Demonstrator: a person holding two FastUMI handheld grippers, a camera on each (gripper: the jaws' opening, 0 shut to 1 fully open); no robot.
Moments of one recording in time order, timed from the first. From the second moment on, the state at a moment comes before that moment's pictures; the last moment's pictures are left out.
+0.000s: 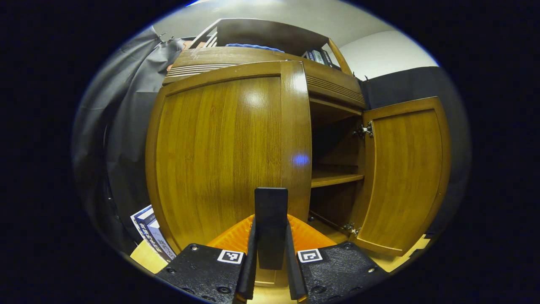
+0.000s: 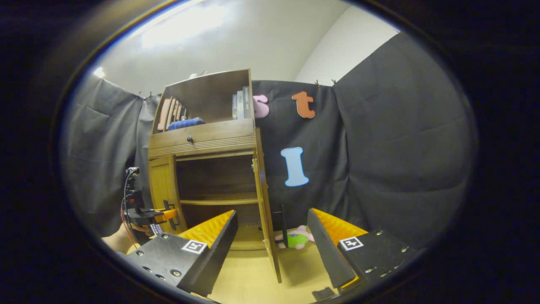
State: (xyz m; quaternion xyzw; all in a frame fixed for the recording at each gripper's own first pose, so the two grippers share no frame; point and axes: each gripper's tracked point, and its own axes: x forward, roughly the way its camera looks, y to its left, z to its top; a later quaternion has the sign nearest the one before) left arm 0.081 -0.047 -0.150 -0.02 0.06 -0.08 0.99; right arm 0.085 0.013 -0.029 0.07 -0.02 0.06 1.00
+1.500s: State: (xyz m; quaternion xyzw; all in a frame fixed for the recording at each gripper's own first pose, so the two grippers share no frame) left arm -0.015 0.017 -0.163 -0.03 0.09 -0.08 0.99; right arm 0.109 0.077 -0.038 0.06 0.00 0.09 0.99
